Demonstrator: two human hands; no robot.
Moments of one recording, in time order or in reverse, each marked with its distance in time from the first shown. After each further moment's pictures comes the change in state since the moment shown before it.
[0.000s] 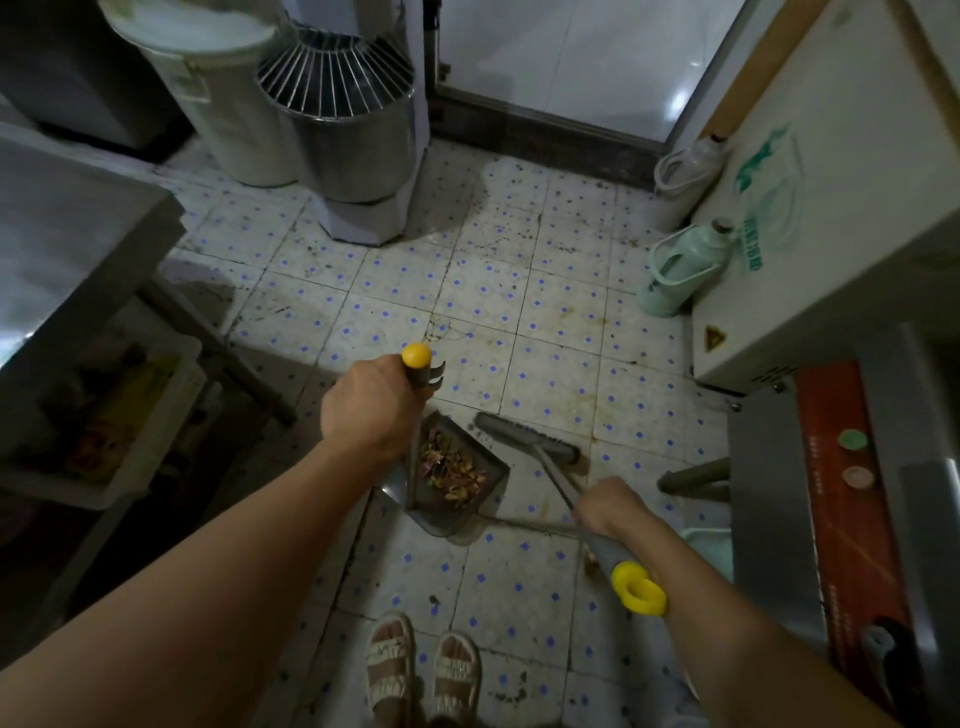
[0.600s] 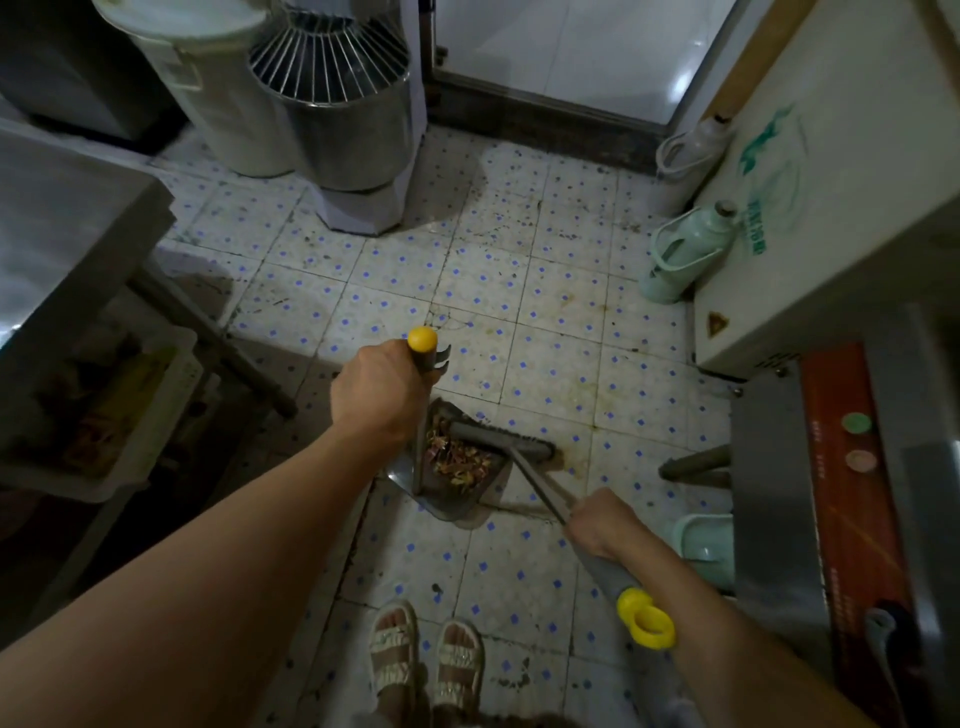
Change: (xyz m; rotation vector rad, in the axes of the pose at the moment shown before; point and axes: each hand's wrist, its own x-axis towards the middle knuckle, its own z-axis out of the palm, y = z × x) left_hand 0.004 0.009 0.011 -0.019 0.006 -0.013; right_hand 0.006 0.019 0.027 -0.021 -0.060 -0.076
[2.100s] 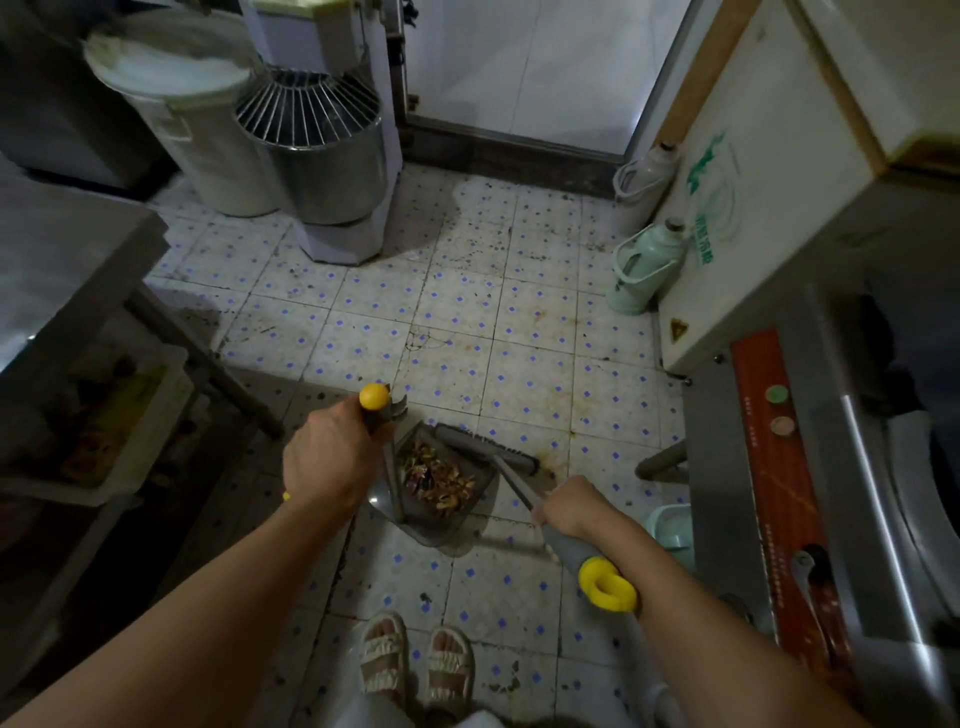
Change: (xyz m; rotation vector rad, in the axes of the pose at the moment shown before) left_hand -0.086 -0.026 0.012 -0.034 0.106 -0.011; right_hand -0.061 0.019 -0.009 0.185 -0.009 -0.046
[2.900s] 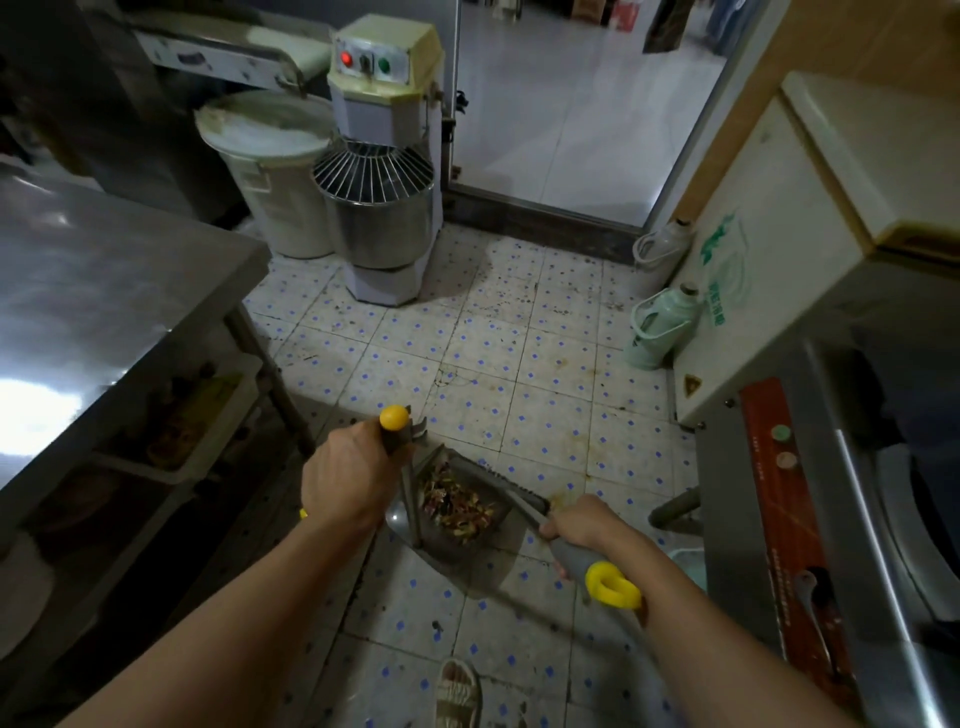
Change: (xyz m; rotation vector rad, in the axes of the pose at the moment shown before) left_hand -0.064 -0.045 -0.053 -0.057 0.090 0.026; right_hand -0.068 -0.014 0.029 0.132 0.032 -0.059
